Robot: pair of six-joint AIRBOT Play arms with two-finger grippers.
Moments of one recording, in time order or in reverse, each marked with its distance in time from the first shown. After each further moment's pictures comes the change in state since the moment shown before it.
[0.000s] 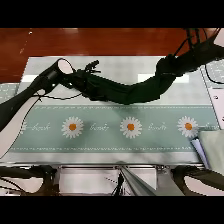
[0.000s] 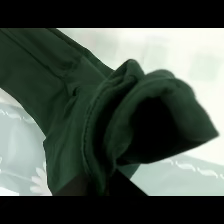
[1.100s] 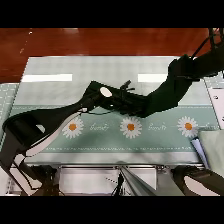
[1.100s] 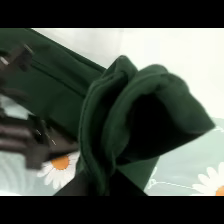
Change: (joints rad) left arm -0.314 -0.253 0.030 -0.586 0.306 0.106; right arm 0.002 0.136 -0.001 -0.074 0.128 0.121
